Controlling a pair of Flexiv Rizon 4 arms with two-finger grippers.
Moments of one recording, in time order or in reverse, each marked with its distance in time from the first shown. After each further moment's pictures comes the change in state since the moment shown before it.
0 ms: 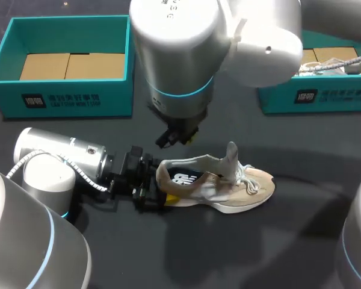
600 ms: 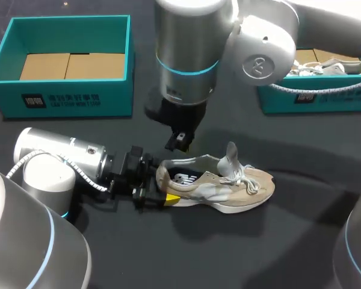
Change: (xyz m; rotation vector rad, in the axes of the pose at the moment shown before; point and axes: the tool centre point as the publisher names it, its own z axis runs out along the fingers) left arm 0.000 0.000 0.000 0.000 0.000 0.000; right arm 0.007 -0.002 0.042 0.073 0.233 -0.265
